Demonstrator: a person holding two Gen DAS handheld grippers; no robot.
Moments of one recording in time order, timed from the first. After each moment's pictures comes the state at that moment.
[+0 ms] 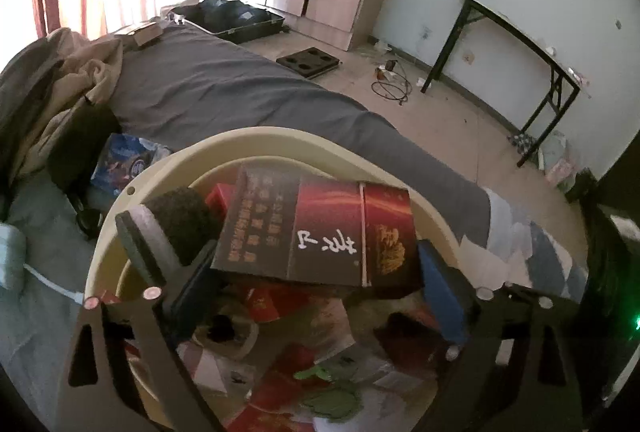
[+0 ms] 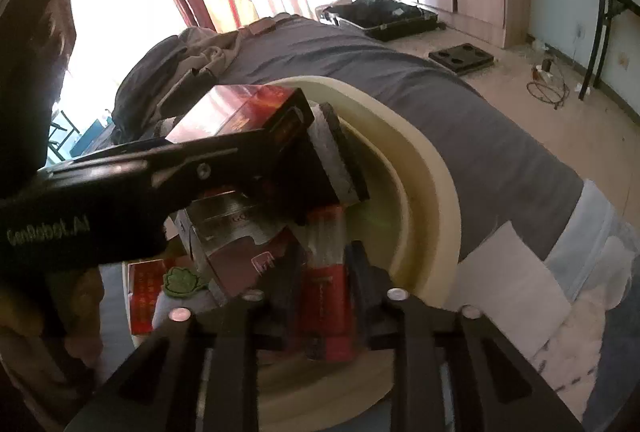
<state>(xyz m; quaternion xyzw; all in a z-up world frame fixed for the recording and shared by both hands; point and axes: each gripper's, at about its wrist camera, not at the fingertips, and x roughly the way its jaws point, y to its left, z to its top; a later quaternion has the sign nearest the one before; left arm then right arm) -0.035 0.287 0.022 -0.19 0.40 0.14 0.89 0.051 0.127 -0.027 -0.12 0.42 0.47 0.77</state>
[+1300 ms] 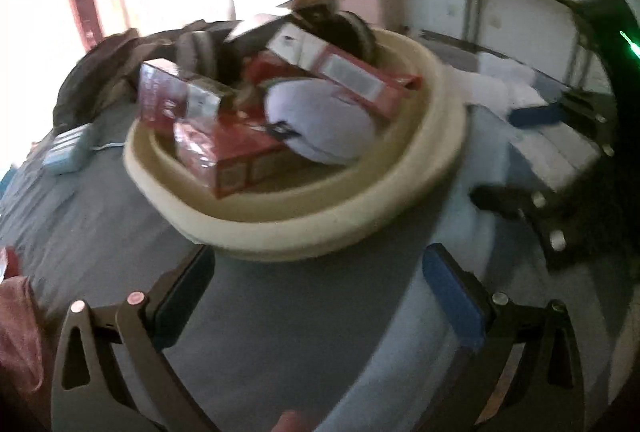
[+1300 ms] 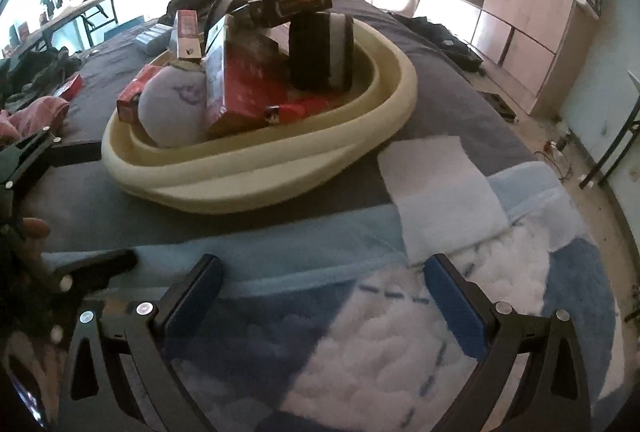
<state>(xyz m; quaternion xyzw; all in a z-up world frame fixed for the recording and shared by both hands) -0.140 0.160 -0.061 -0.05 0.40 0.26 0.88 0.016 0.038 -0.065 -0.29 0.32 0.52 0.74</state>
